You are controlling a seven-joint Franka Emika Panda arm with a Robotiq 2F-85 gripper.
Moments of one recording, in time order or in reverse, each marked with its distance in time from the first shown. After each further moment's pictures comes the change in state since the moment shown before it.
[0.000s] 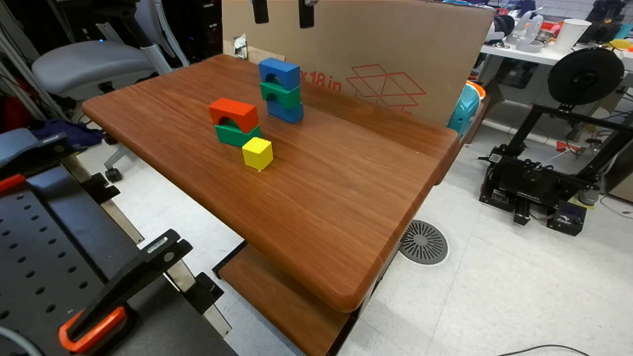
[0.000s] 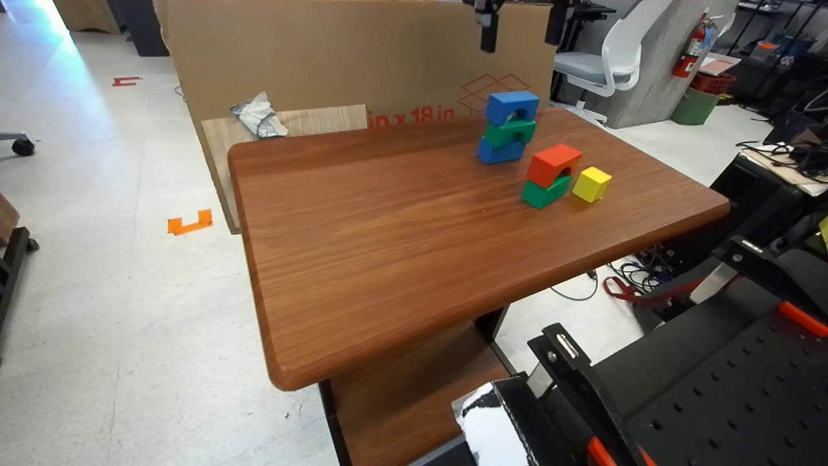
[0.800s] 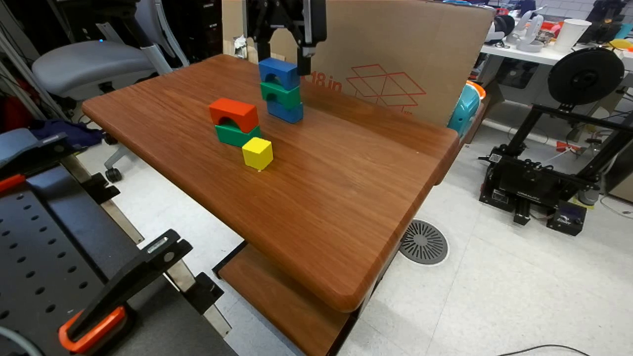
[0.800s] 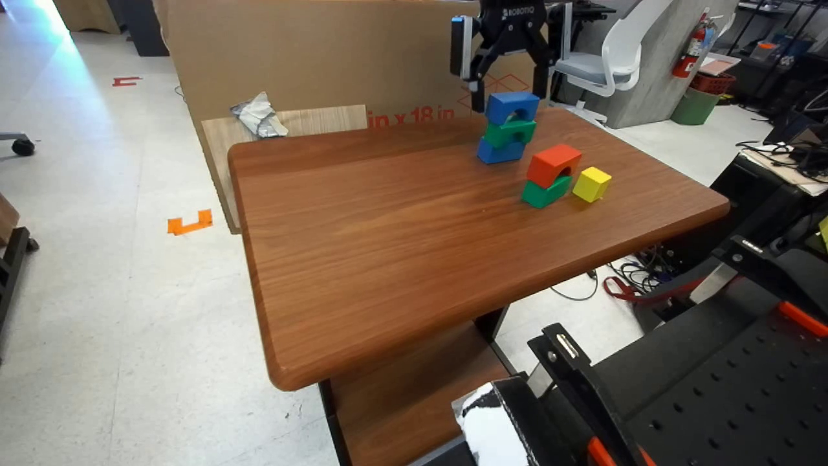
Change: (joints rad) arm 0.026 0.192 -0.017 0.152 -0.016 -0.102 0.058
